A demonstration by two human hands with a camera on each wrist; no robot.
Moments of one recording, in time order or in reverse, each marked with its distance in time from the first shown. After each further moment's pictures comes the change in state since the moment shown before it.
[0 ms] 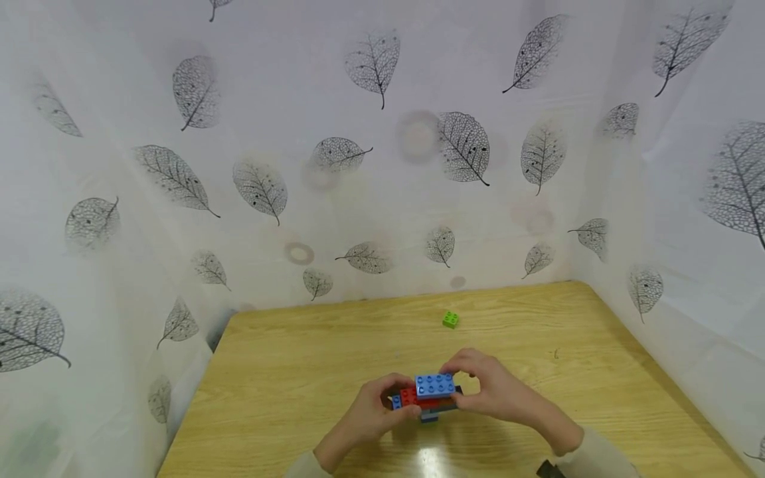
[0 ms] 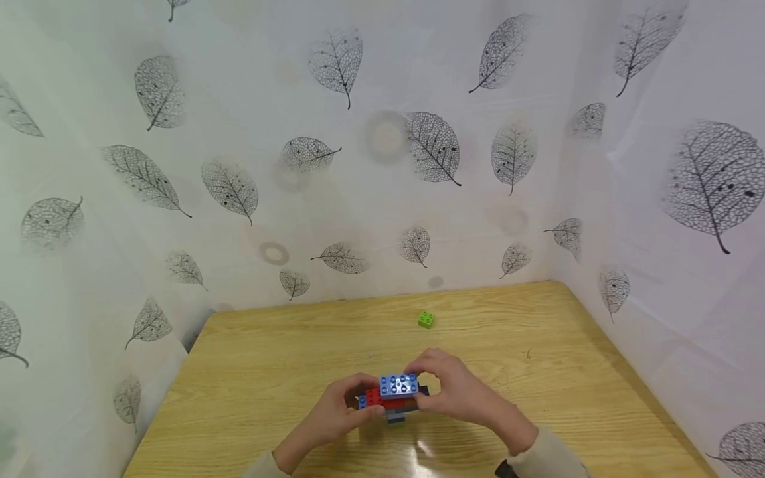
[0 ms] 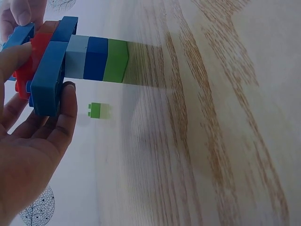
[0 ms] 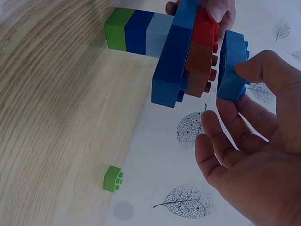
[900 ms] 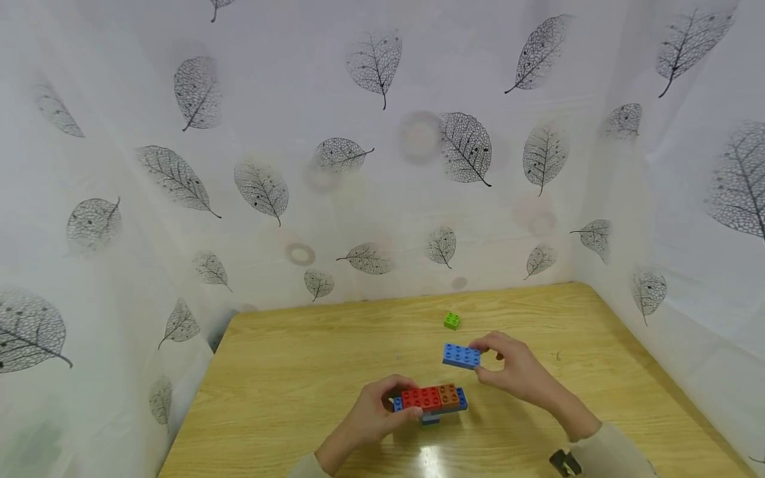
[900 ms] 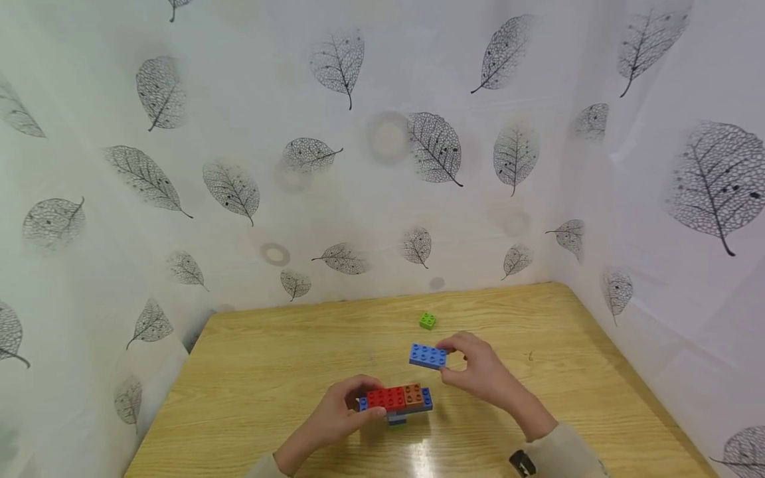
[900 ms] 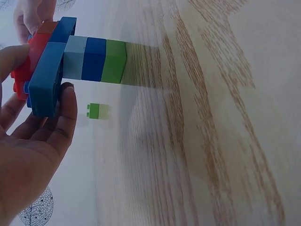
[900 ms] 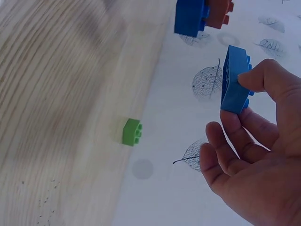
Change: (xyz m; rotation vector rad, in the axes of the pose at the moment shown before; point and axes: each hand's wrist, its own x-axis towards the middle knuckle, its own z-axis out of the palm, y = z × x) left_hand 0.001 0.000 0.001 0.024 0.004 -0.036; right_hand -0.006 0.034 -0.024 -0.125 0.205 0.158
